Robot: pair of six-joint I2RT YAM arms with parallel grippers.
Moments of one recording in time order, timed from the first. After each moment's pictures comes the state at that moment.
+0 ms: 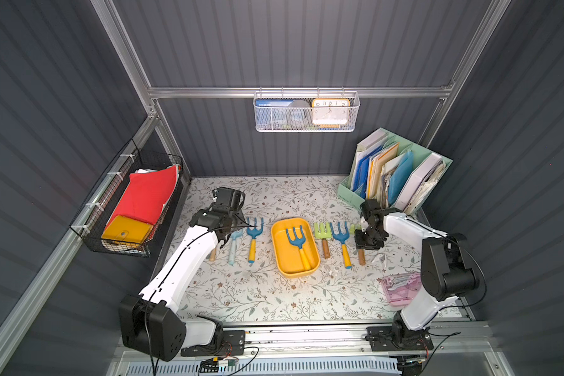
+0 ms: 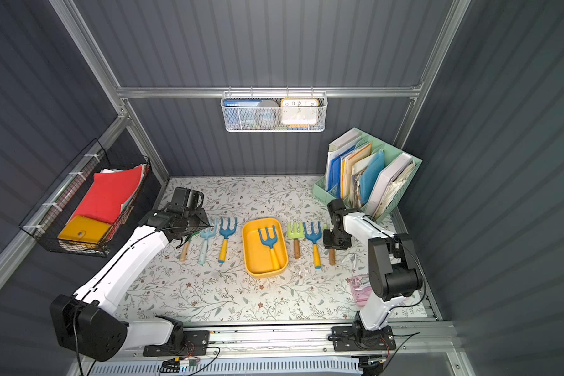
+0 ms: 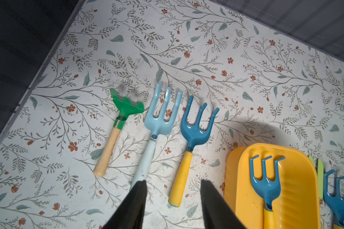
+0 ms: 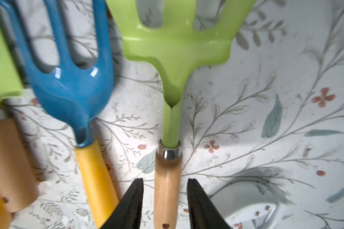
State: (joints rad) left arm -0.25 1.34 1.24 -0.84 -0.28 -0.57; right arm 0.16 1.68 1.13 -0.82 -0.04 0.25
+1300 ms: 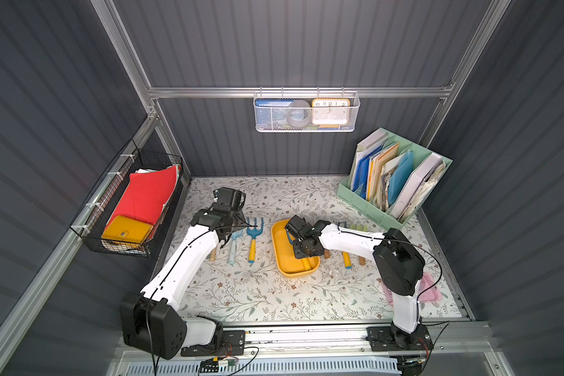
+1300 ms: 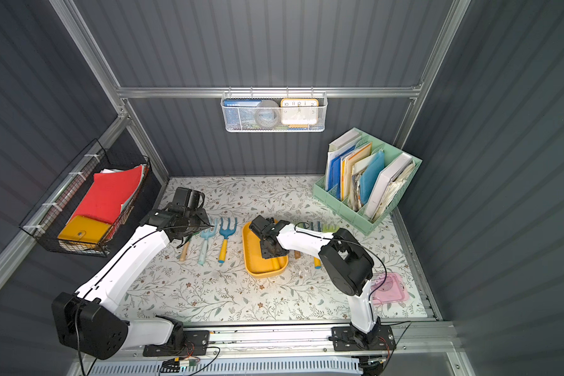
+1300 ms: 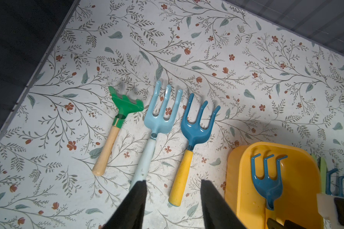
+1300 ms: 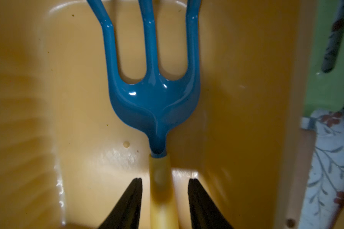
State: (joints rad) left arm -0.25 1.35 1.23 -0.84 -0.27 -0.57; right arm 0.83 1.98 1.39 -0.70 0.17 0.64
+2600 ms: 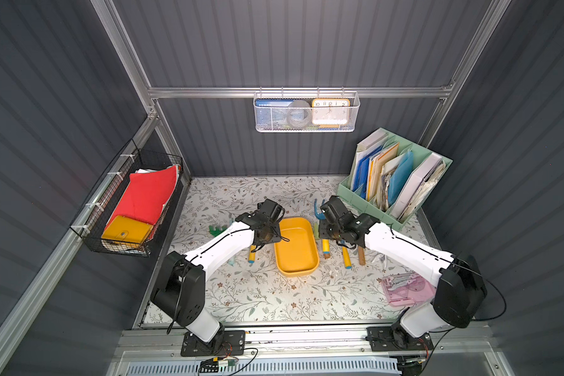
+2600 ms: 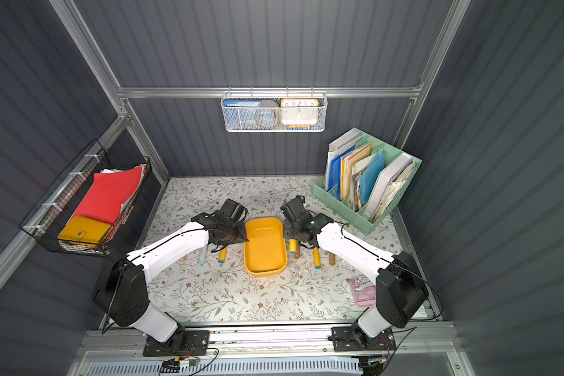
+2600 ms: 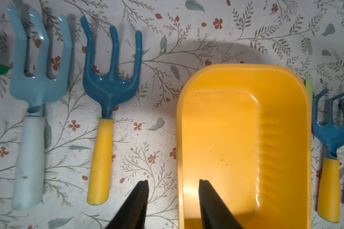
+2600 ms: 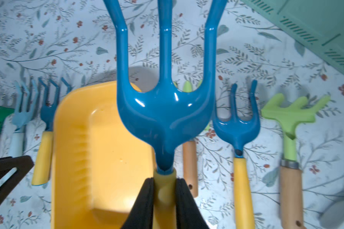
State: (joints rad) left arm -0.53 1.62 1.19 -0.68 -0.14 -0.65; right arm 0.64 1.53 1.18 -0.62 0.23 0.63
